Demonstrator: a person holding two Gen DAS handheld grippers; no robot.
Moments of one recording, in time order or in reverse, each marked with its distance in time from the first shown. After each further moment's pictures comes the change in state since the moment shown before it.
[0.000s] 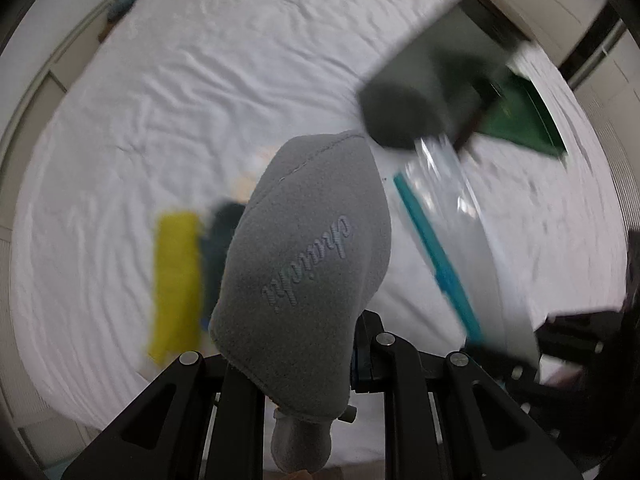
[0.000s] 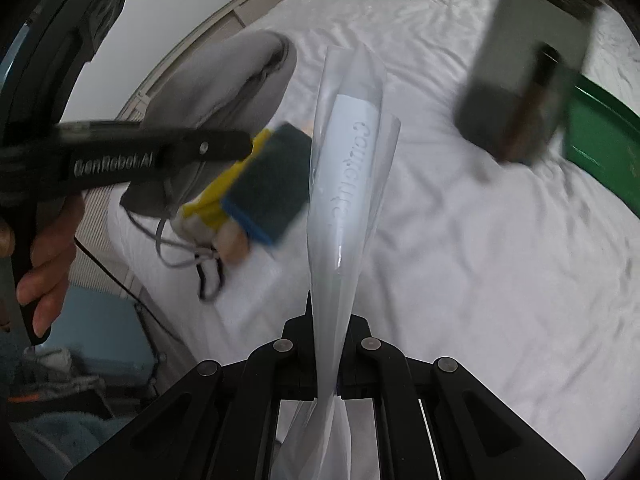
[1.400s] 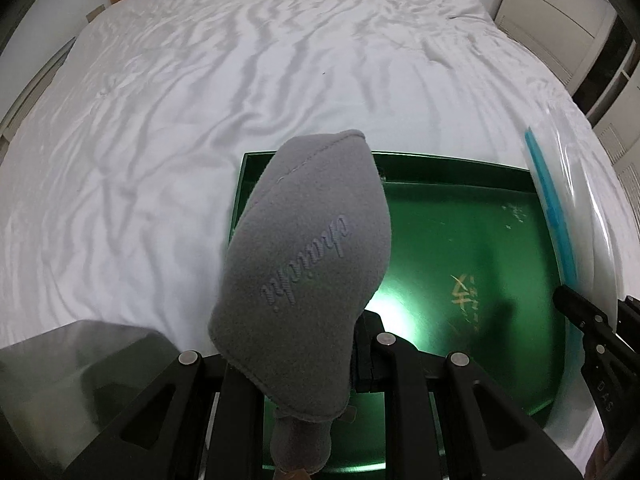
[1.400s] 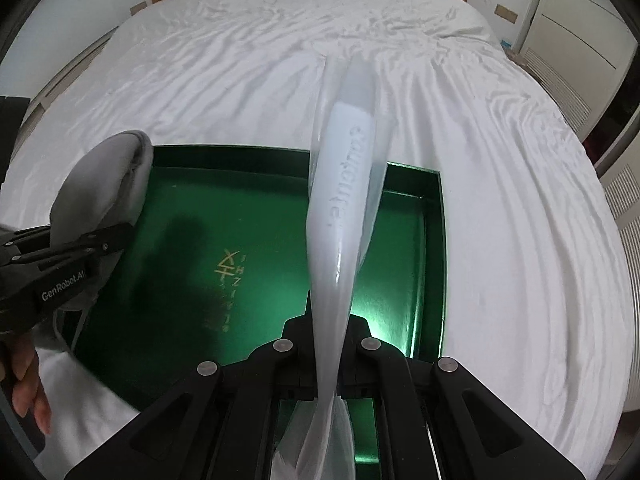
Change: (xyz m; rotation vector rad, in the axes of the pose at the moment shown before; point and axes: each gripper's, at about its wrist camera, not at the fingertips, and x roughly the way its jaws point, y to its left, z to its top) left arm 0.190 -0.235 0.300 -0.016 -0.176 0.023; right arm -0.051 -0.460 0.121 0.263 -0.178 -0.537
